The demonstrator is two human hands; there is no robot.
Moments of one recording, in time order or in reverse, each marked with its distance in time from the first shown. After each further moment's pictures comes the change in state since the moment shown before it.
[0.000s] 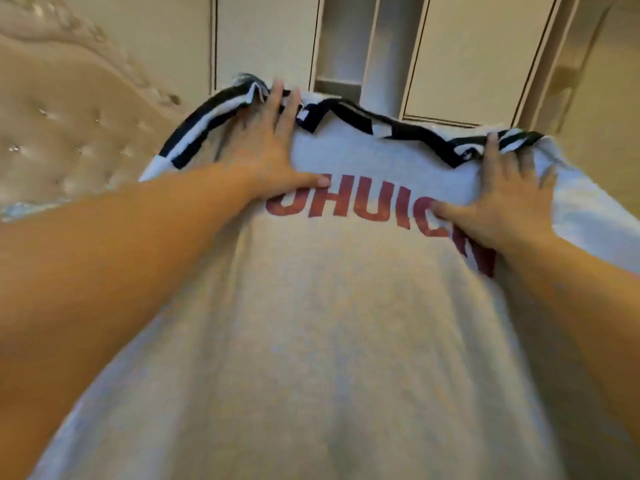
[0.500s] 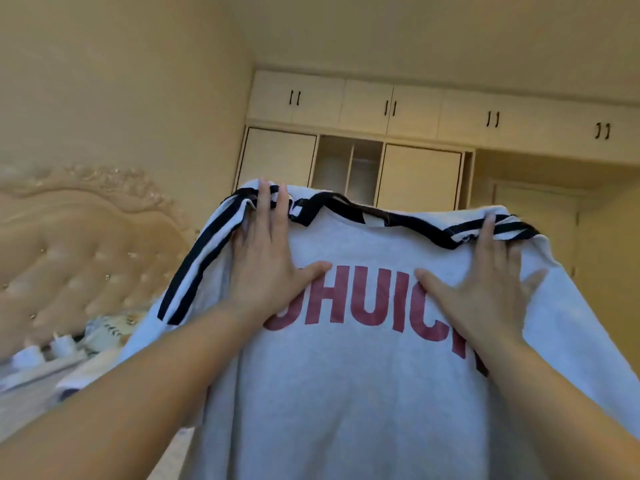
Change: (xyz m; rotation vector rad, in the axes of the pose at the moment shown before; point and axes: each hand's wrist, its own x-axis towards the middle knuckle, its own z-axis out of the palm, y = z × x) left_hand -0.193 0.070 -0.317 -0.252 0.525 -0.011; right_hand -0.185 -0.042 -0.332 0.247 0.486 0.080
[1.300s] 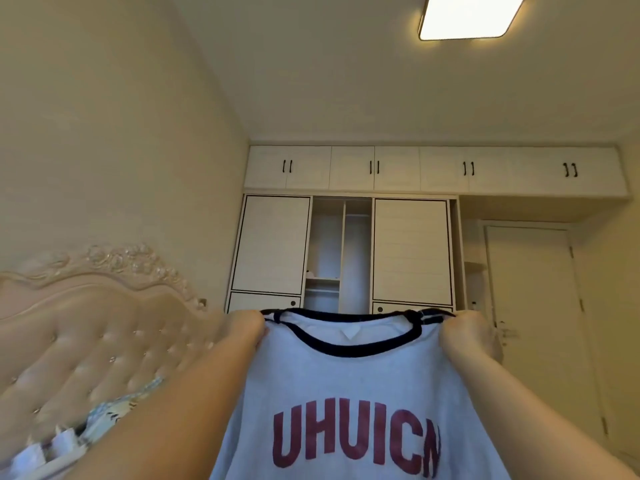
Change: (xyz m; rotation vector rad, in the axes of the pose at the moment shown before) left_hand 0.042 -0.031 -0.006 -0.283 -0.385 -0.853; right_hand 0.023 -0.017 -0.011 0.260 -0.292 0.674
